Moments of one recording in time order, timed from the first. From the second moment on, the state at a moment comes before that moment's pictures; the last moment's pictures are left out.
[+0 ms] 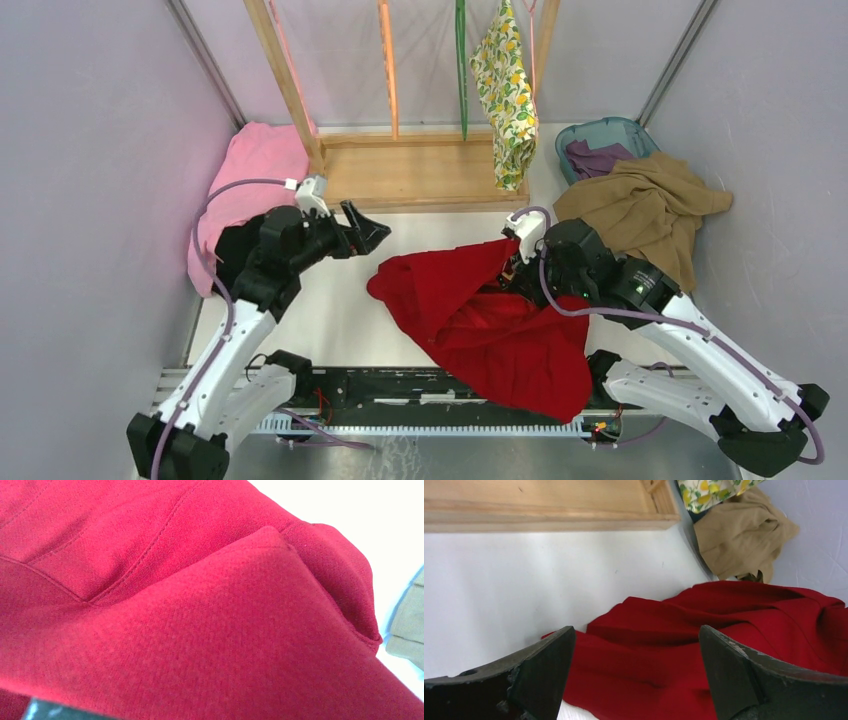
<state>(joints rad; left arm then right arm) -0.30 0.80 0.72 -0.24 0.30 -0.56 0.81 0.87 1.04 -0.90 -0.03 0.09</state>
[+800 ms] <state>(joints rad) -0.44 0.82 0.86 -0.38 0.38 -0.47 0.81 0.90 1.07 -0.89 -0.10 0.04</state>
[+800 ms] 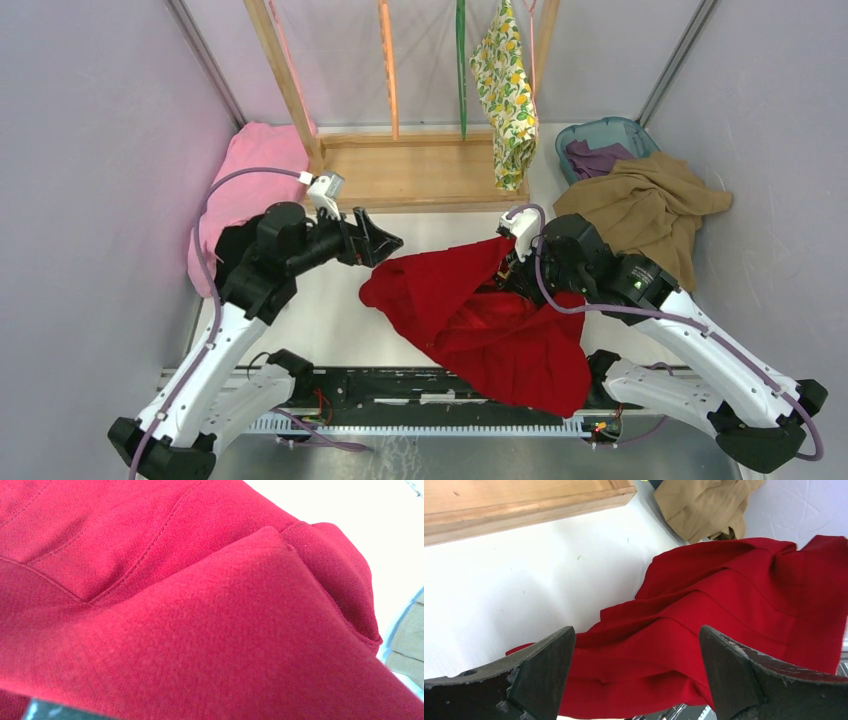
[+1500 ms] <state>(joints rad) -0.44 0.77 0.89 -0.56 0.51 -0.35 0.81 0.92 1.10 -0.91 -0.23 0.05</state>
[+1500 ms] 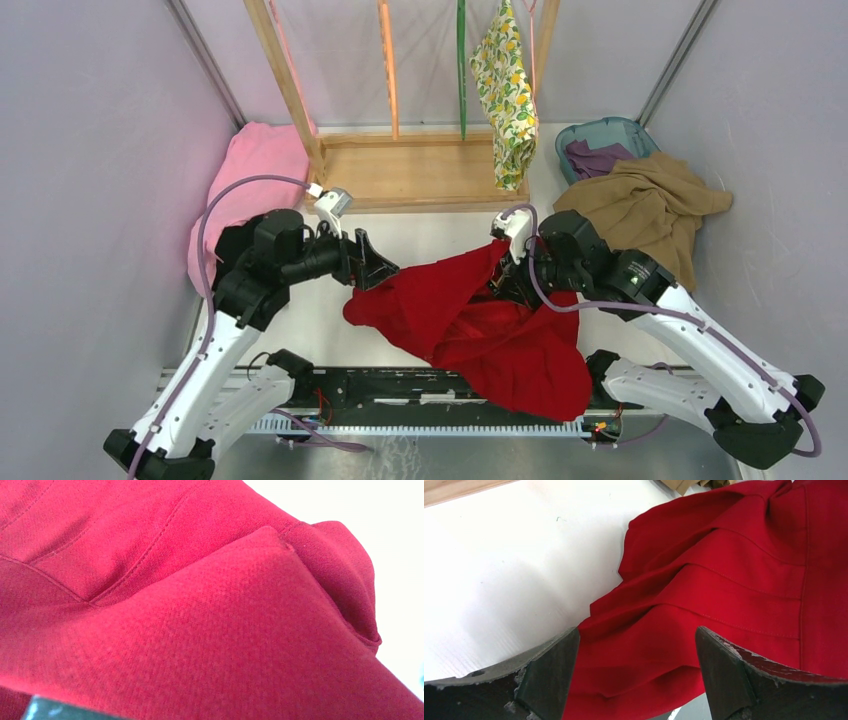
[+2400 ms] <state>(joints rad) -0.45 0.77 0.90 -0.62 0.53 -0.33 0.72 0.99 1.15 -0.90 -0.38 0.05</state>
